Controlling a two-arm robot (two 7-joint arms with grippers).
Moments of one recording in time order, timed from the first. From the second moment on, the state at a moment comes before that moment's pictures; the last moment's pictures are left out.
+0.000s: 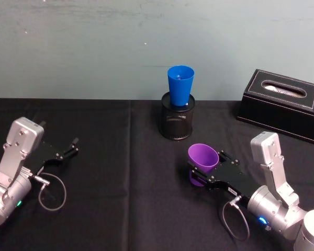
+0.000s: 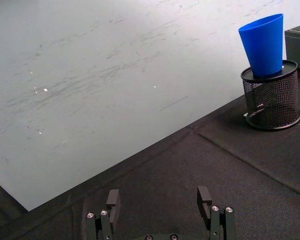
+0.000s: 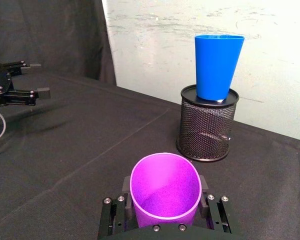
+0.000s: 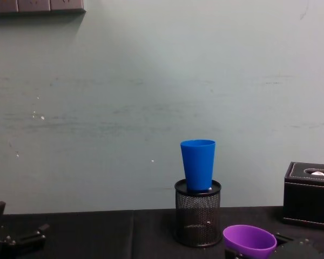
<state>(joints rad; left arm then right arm) -0.20 0.60 0.45 -1.41 -0.25 -0.12 0.03 0.20 0.34 -0.35 -1.32 0.28 -0.09 0.42</state>
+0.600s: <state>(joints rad) -0.20 0.60 0.45 -1.41 -0.25 -0.12 0.03 0.20 0.34 -0.35 -1.32 0.28 -0.09 0.42</state>
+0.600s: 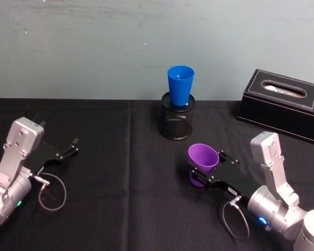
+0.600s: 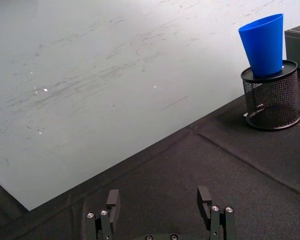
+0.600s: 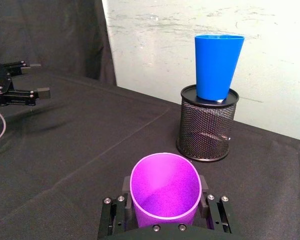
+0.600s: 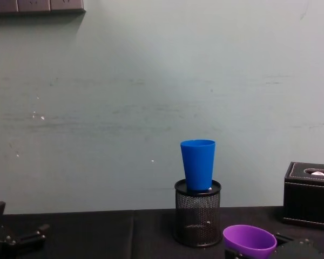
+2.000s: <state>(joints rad) -0.20 0.60 0.45 -1.41 -0.25 -0.12 0.03 0.20 0.34 -0.35 -1.32 0.28 -0.09 0.42</state>
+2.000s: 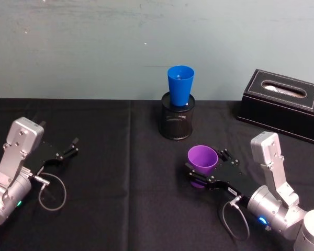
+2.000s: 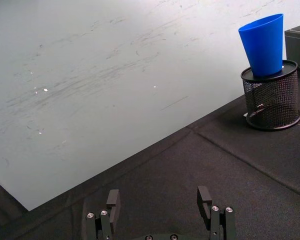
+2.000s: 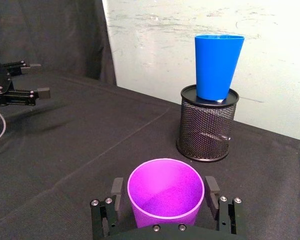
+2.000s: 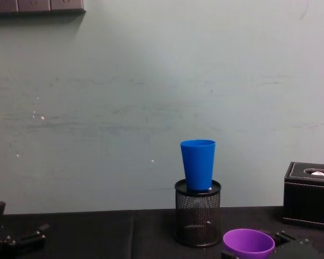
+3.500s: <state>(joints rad) -0.20 0.60 0.45 -1.41 -0.25 -0.12 0.03 0.16 0.34 -0.31 -1.42 0.31 -0.13 0.41</state>
